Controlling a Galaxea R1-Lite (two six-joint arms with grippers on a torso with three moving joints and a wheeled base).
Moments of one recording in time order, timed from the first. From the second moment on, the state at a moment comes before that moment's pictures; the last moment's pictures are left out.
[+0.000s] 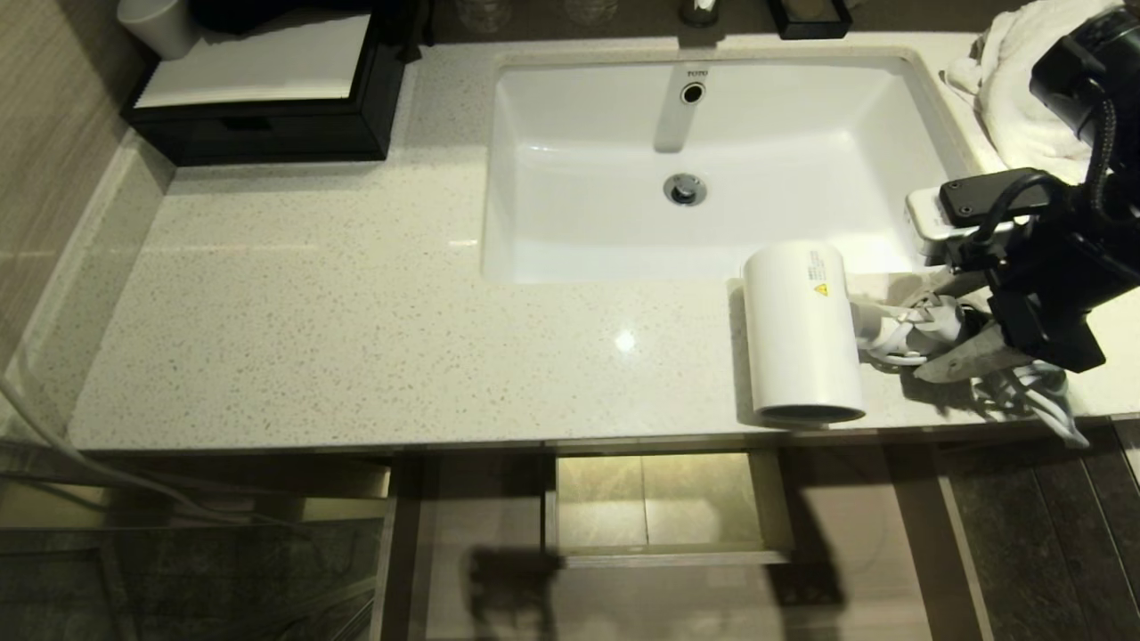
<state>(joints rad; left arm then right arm) 0.00 0.00 0.00 0.00 -0.01 0.00 0.24 1.68 -1.85 1.18 0.18 -1.17</state>
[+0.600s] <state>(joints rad) 0.00 0.00 0.00 0.00 -0.01 0.00 0.23 1.52 -1.79 1.14 0.25 -0.93</state>
